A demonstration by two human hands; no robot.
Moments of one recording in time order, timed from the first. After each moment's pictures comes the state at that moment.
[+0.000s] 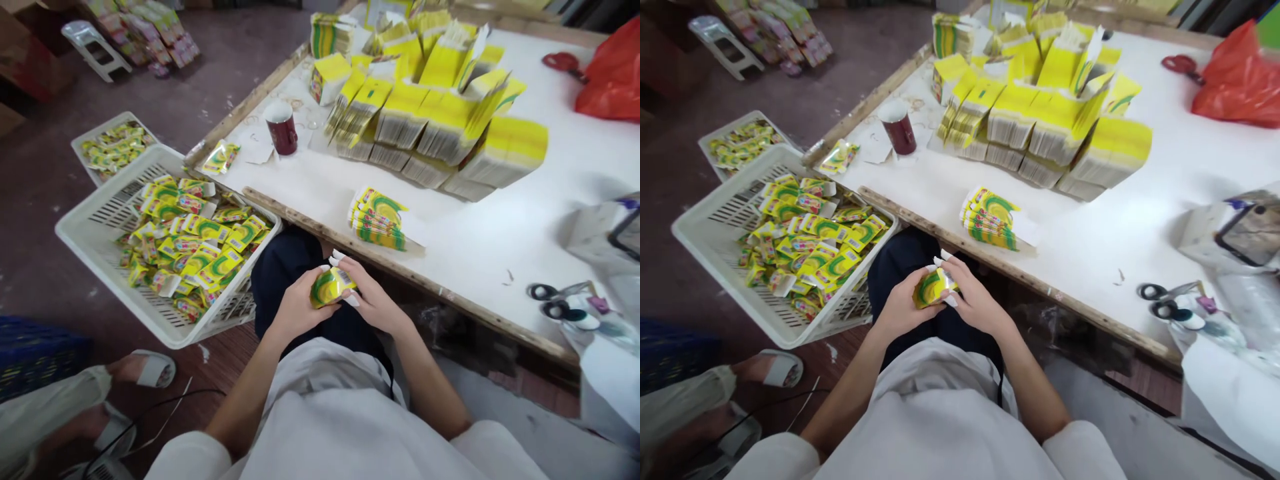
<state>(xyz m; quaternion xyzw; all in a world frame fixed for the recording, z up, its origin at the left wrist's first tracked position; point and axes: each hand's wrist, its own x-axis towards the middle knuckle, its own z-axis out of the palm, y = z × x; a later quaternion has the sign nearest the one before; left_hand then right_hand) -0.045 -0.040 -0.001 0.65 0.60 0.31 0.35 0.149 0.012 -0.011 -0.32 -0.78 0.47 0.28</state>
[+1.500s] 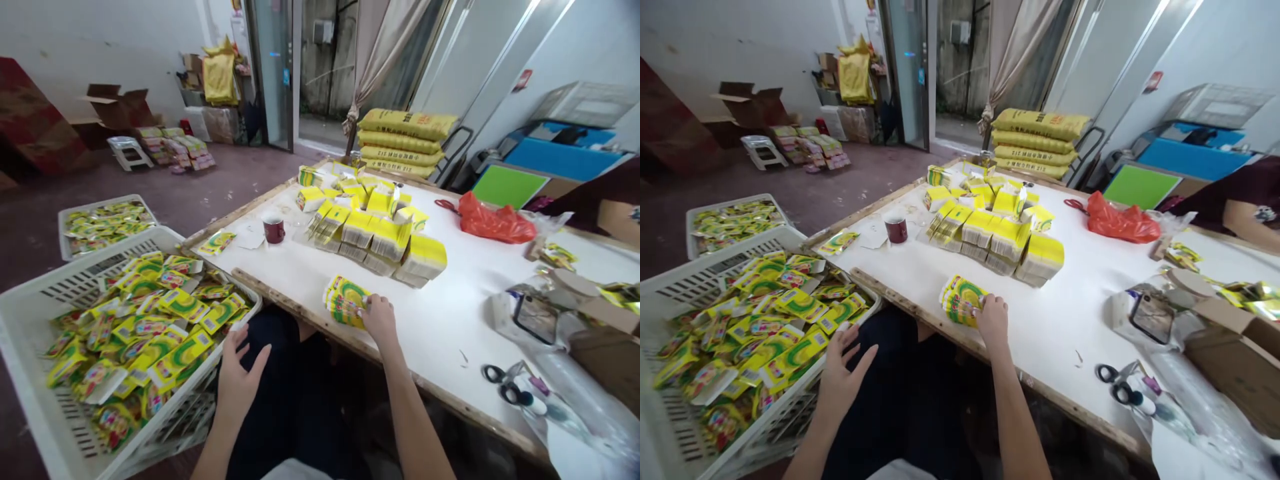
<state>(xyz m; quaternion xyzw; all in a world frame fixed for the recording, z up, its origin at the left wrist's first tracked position) -0.093 -0.019 -0.036 0.41 0.68 0.56 0.23 0.180 0.129 -0.012 -0.71 -0.65 0.13 0.23</state>
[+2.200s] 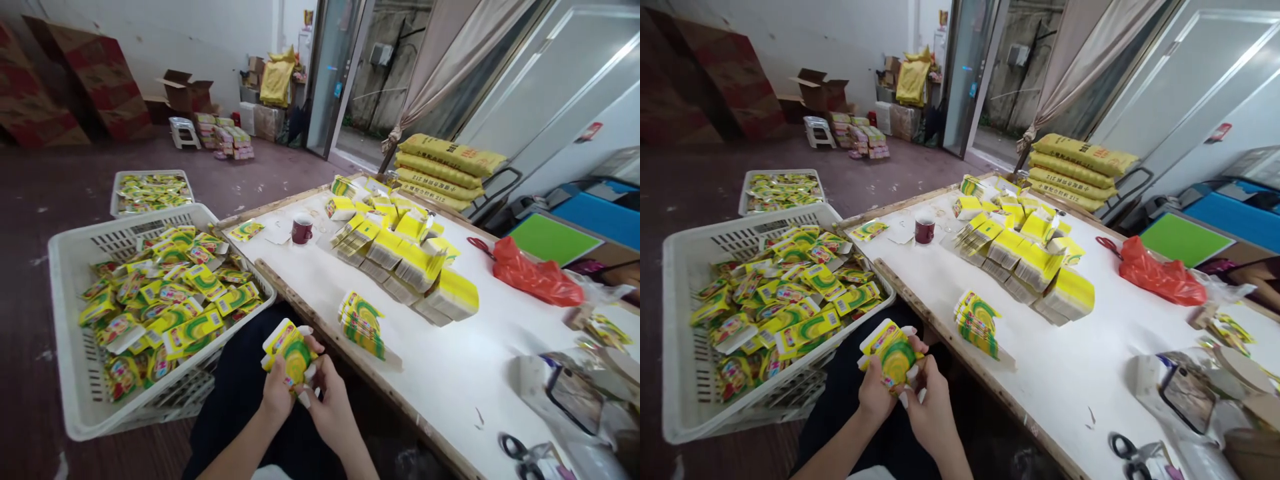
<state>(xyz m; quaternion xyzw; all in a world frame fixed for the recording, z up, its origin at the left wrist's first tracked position) -0.014 -0.009 -0.016 0.21 0.28 0.74 0.57 0.088 -0.003 0.001 -0.39 -0.64 0.56 0.34</state>
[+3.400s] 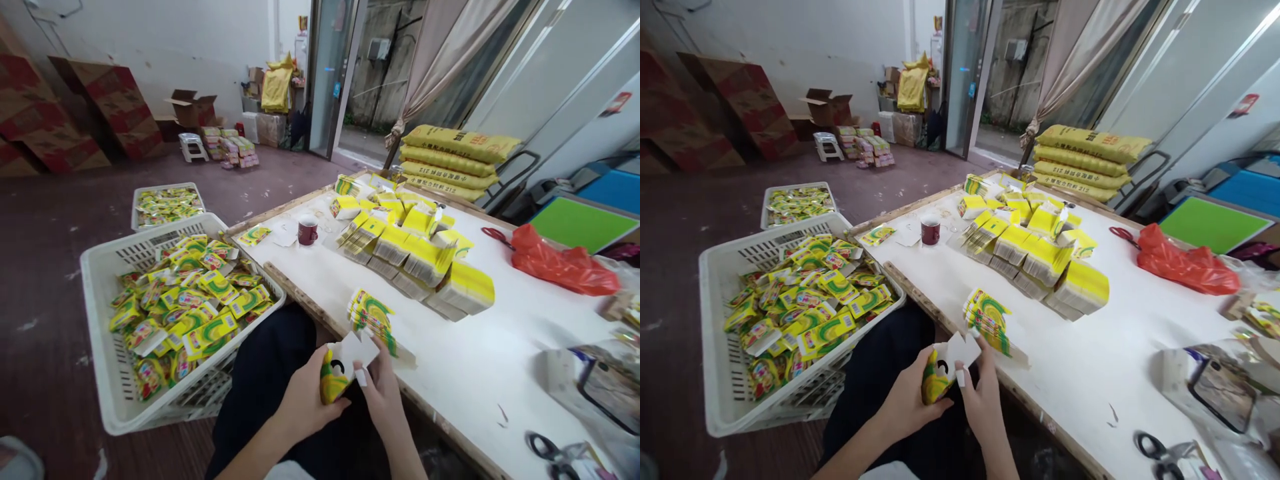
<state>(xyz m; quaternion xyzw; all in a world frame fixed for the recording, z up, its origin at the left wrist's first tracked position) -0.014 -0.030 -0.009 0.56 0.59 0.40 0.42 0.144 0.019 -0.020 -0.47 -0.64 0.40 0.45</state>
